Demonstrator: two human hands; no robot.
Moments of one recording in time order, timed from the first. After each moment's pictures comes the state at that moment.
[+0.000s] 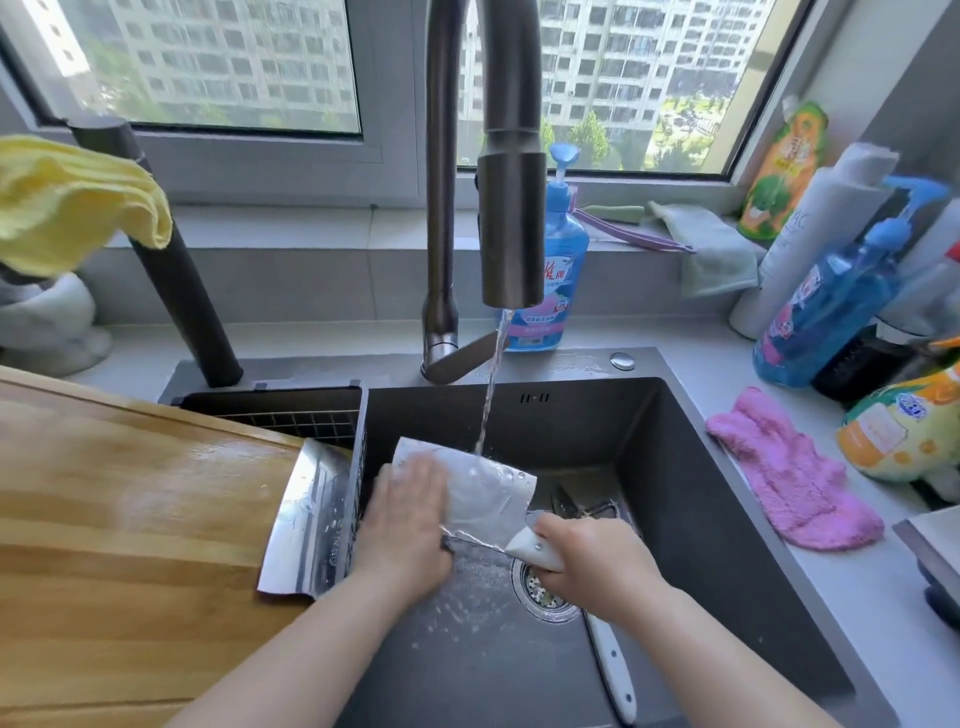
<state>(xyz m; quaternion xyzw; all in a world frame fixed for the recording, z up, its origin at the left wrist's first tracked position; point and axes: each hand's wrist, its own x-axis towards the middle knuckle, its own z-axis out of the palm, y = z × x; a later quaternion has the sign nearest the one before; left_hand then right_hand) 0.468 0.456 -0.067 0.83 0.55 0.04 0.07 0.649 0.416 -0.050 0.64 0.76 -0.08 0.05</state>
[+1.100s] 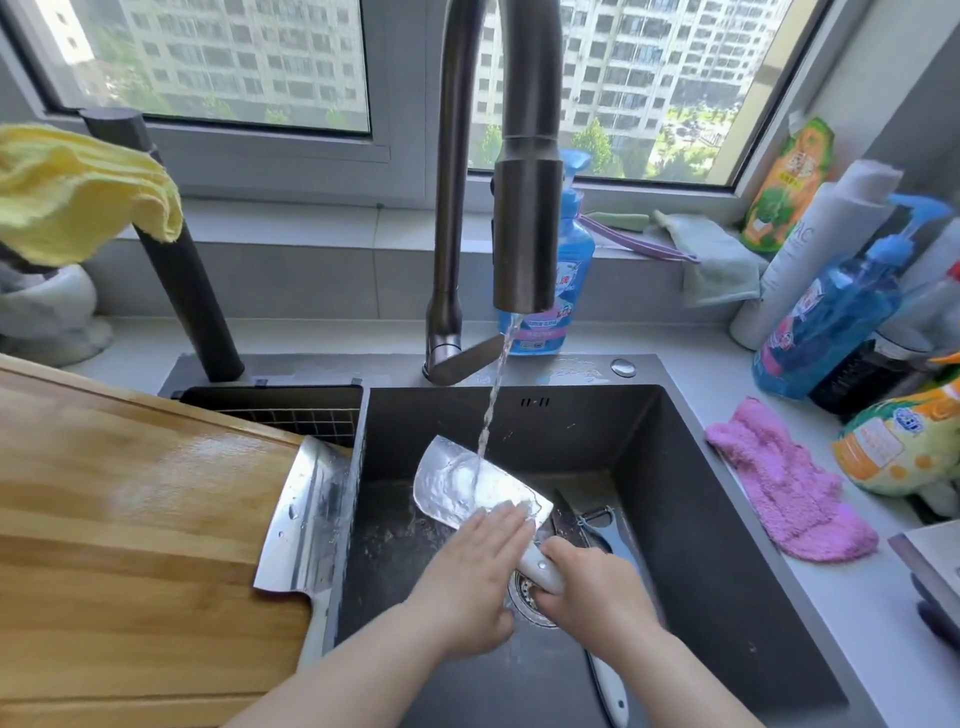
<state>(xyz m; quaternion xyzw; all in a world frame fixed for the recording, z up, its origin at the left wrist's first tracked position) 0.499 0.437 -0.082 0.91 0.39 -0.01 0.13 0.643 0.399 -0.058 0.71 0.69 -0.17 0.05</state>
